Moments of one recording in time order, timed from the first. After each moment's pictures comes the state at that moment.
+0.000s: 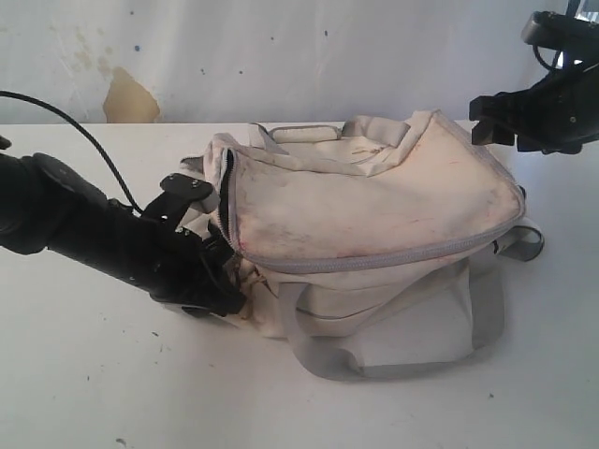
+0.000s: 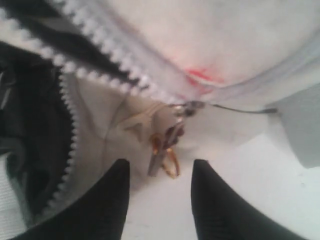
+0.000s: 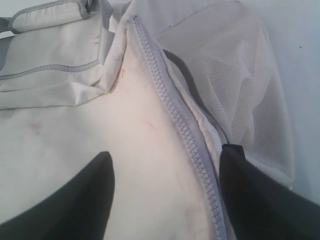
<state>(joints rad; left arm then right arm) -0.43 1.84 -0.94 -1.10 0.54 1.26 -0.02 1.73 -1.24 0.58 0.50 -0.48</state>
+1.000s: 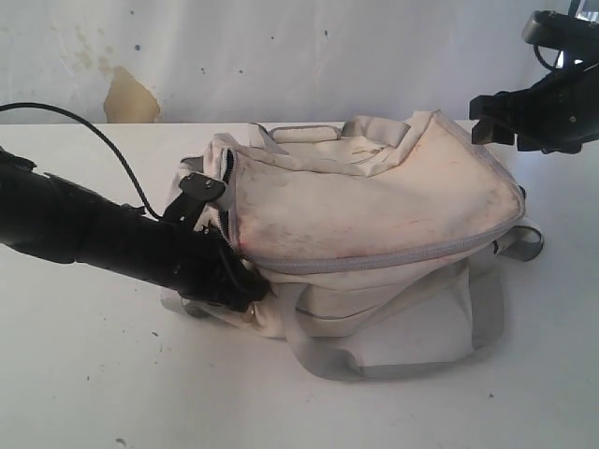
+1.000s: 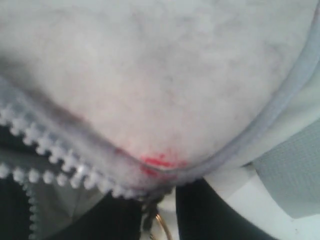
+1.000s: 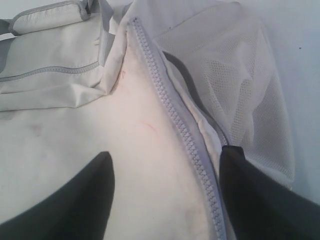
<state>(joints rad) -0.43 1.93 -0.96 -1.49 0.59 1.67 -0.02 1.73 -1.24 0.59 0.49 -0.48</state>
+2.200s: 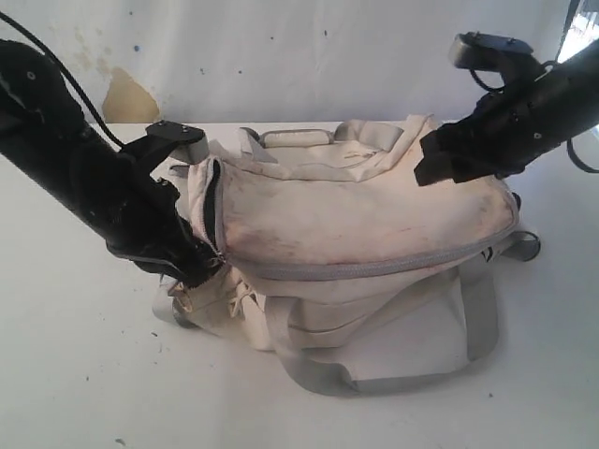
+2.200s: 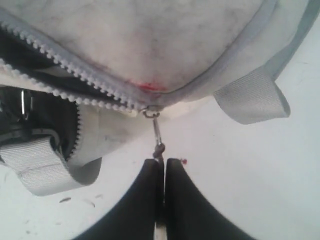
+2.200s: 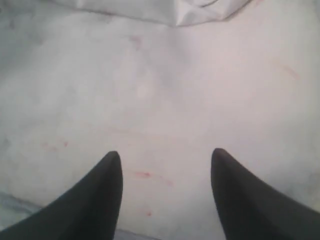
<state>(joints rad) -0.43 1.69 -1.15 -0.53 0.94 0.69 0.10 1.68 -1.24 0.61 0.78 -0.65</state>
